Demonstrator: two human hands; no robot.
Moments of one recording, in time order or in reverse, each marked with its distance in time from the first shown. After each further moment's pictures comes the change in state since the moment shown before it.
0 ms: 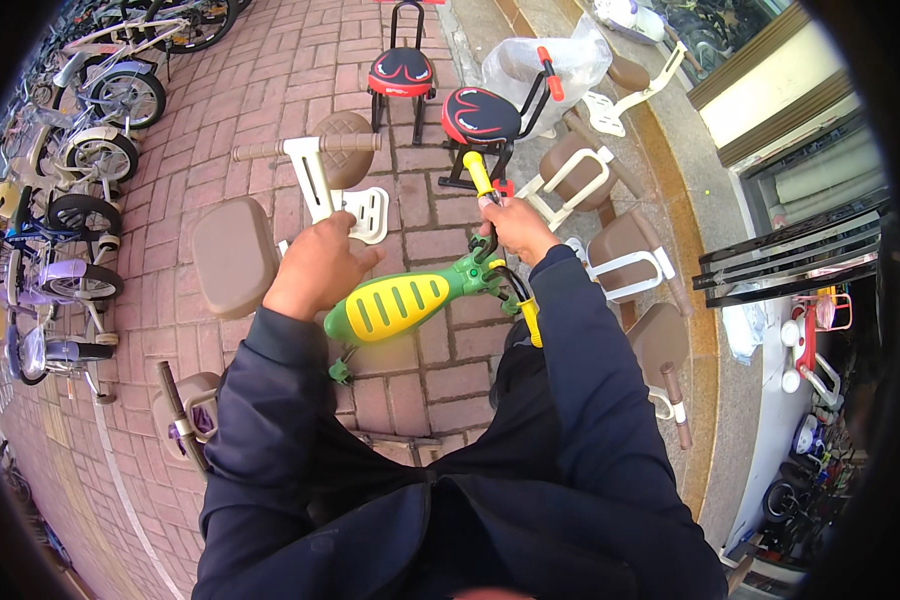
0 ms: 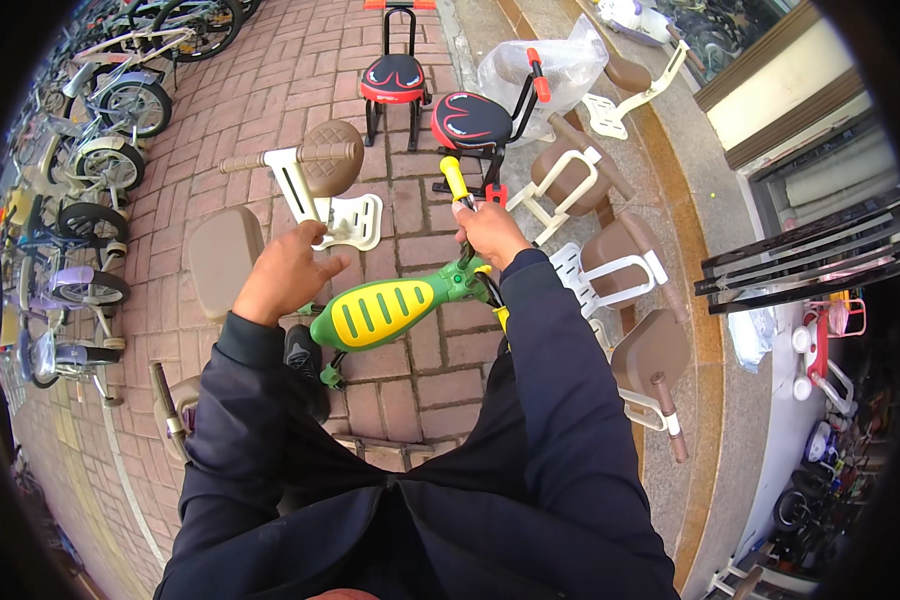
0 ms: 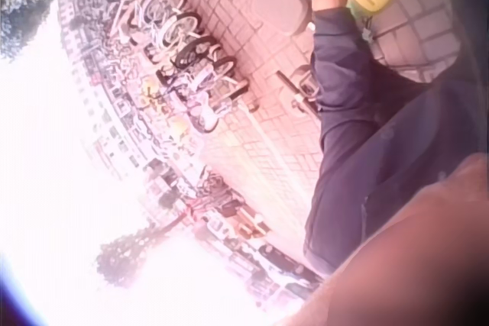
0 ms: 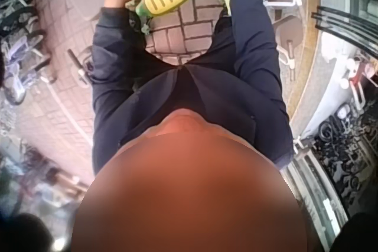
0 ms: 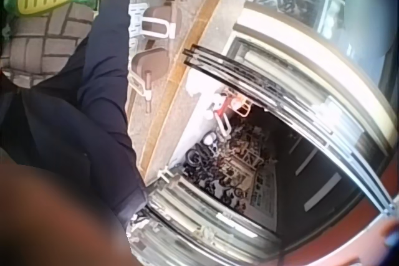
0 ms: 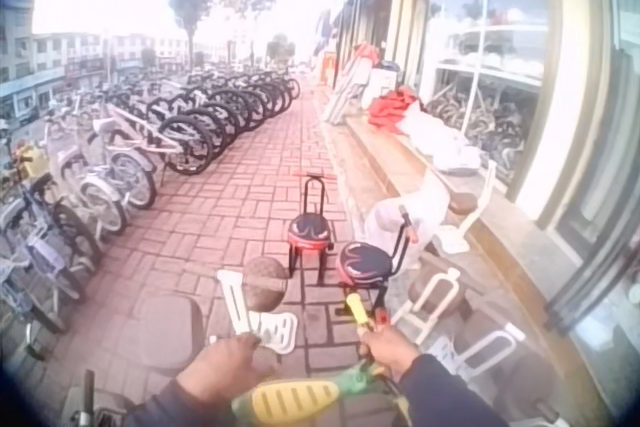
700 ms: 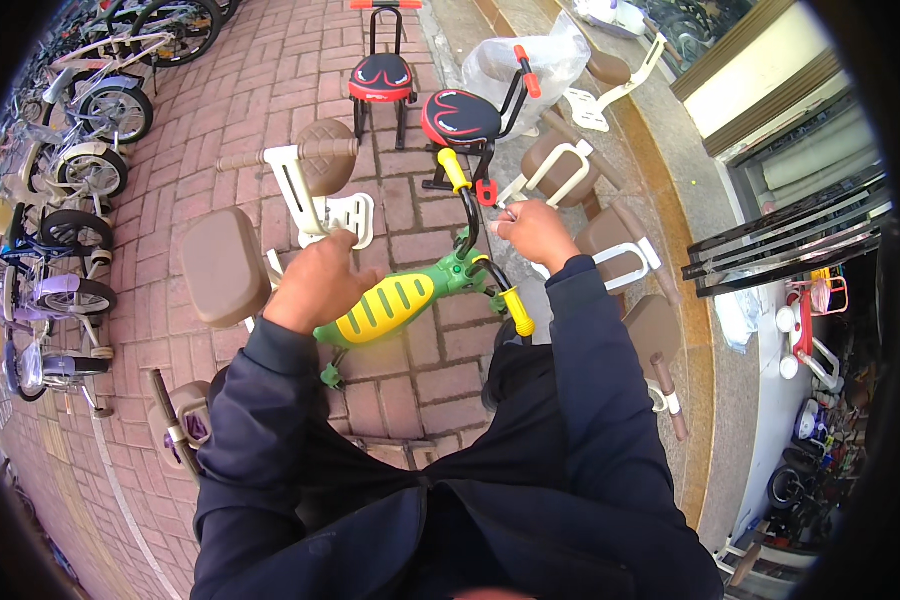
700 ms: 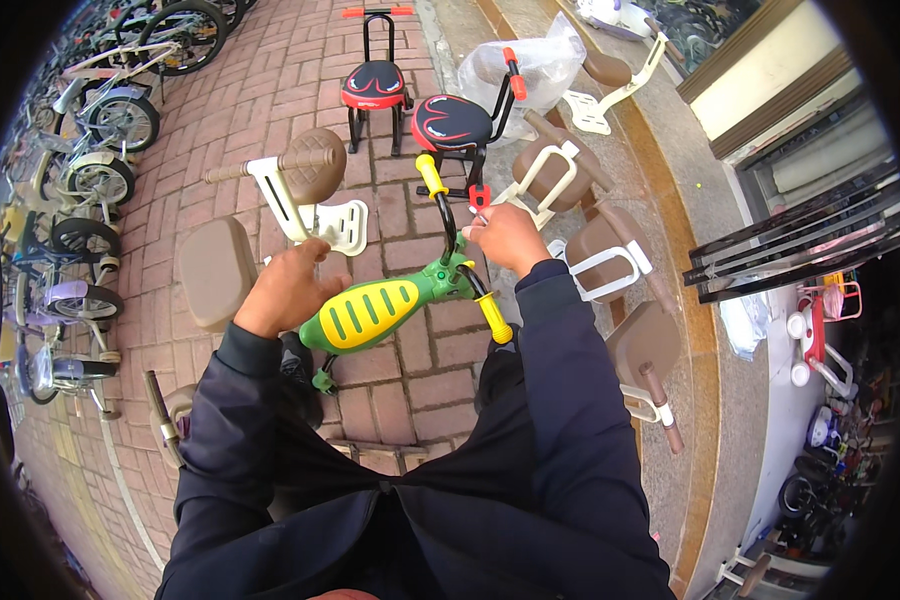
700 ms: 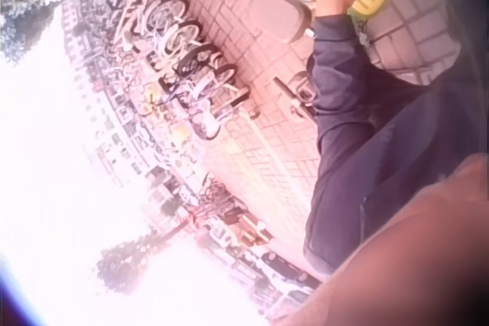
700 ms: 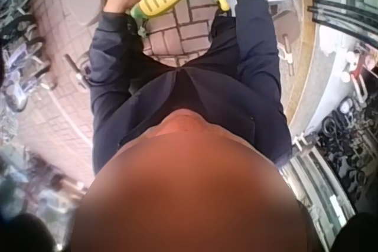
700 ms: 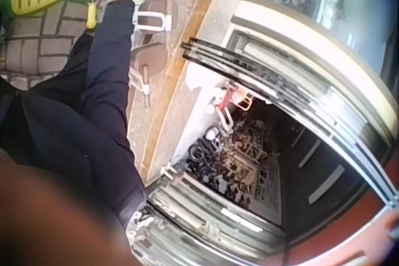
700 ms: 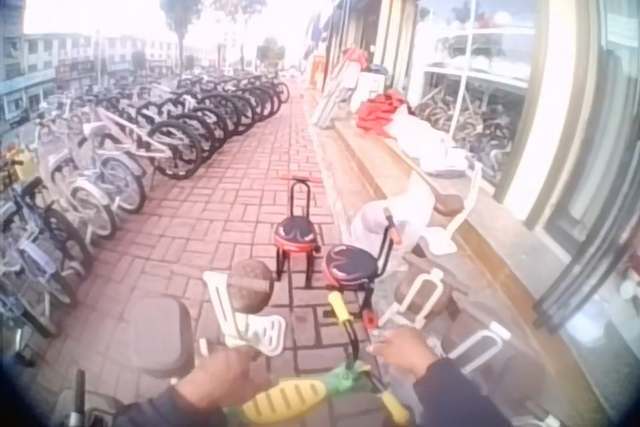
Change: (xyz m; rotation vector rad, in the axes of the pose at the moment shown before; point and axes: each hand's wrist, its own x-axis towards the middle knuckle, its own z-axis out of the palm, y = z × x) left_hand -0.011 0.019 0.010 0.006 -0.103 0.038; right_hand -0.050 -0.010 -0.046 -0.646 0.160 -0.269
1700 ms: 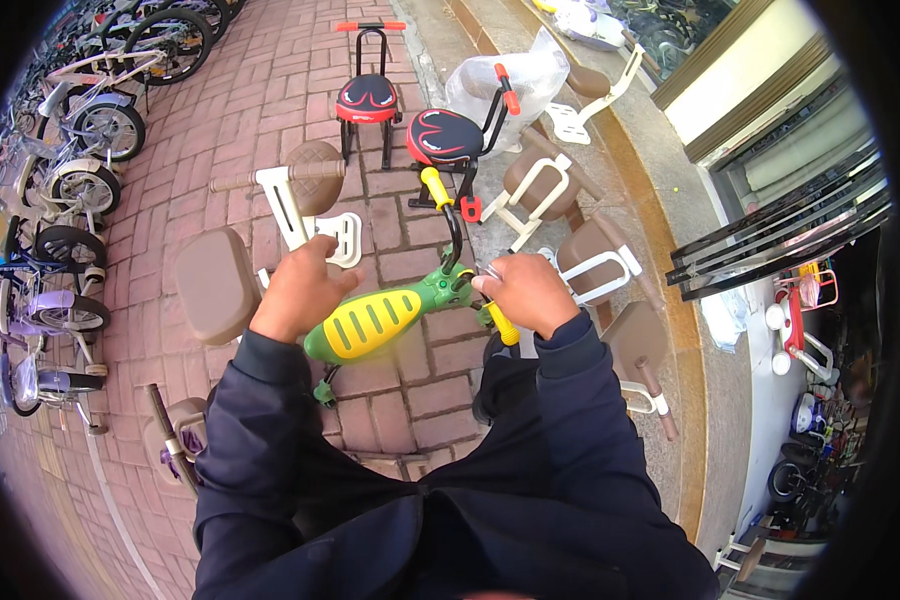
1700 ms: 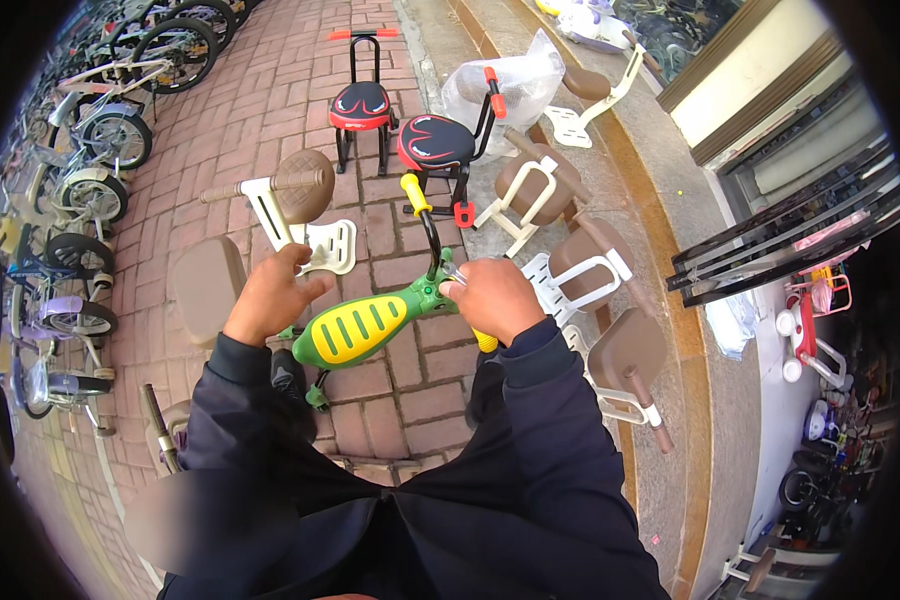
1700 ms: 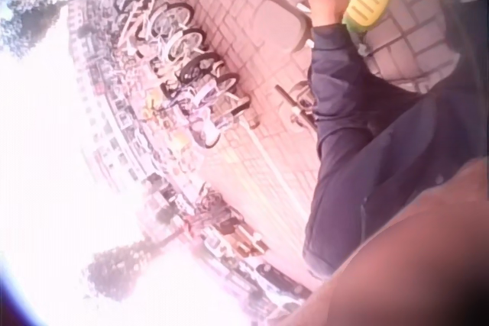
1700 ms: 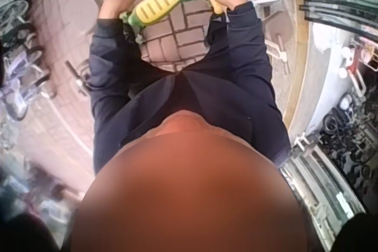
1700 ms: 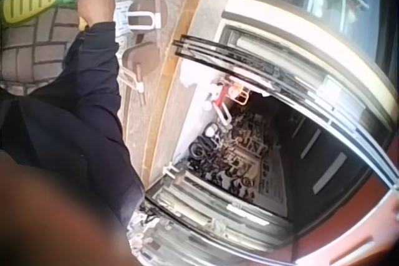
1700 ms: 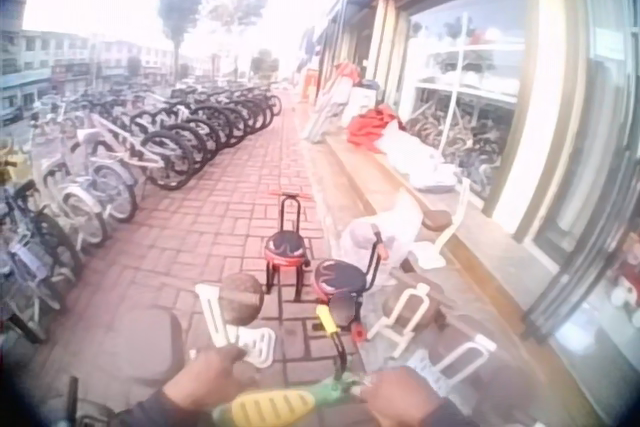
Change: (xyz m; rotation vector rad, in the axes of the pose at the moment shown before) left_hand 0.000 -0.001 -0.011 -0.188 0.124 -0.006; right_hand -0.084 -0.049 -0.021 -0.206 0.000 -0.134
